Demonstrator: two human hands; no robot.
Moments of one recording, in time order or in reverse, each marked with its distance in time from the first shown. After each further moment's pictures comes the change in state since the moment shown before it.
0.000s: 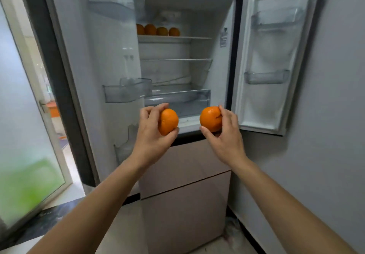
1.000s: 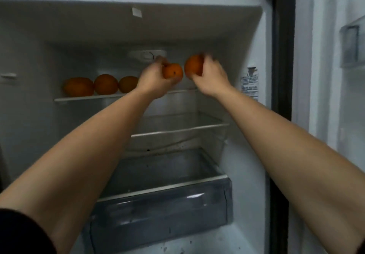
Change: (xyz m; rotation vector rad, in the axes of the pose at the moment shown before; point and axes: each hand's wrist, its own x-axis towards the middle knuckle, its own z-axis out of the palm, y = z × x) left_hand 0.627 -0.104 0.211 0.419 0.097 -0.011; right_hand 0.666 0.121 0.120 -0.030 -0.020 -0.212
